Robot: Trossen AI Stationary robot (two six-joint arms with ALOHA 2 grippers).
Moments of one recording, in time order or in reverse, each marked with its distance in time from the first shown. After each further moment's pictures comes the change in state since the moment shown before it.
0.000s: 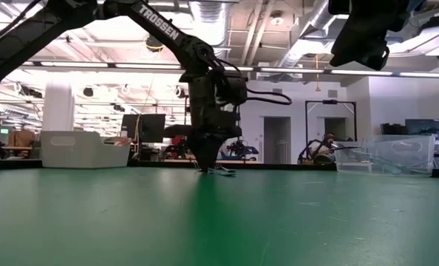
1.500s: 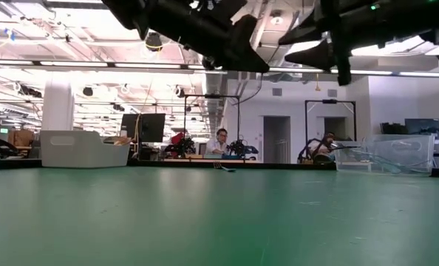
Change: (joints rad) left arm -0.441 -0.460 -0.632 1.305 -0.457 -1.074; right arm -0.023 0.147 -0.378 1.255 0.600 -0.245
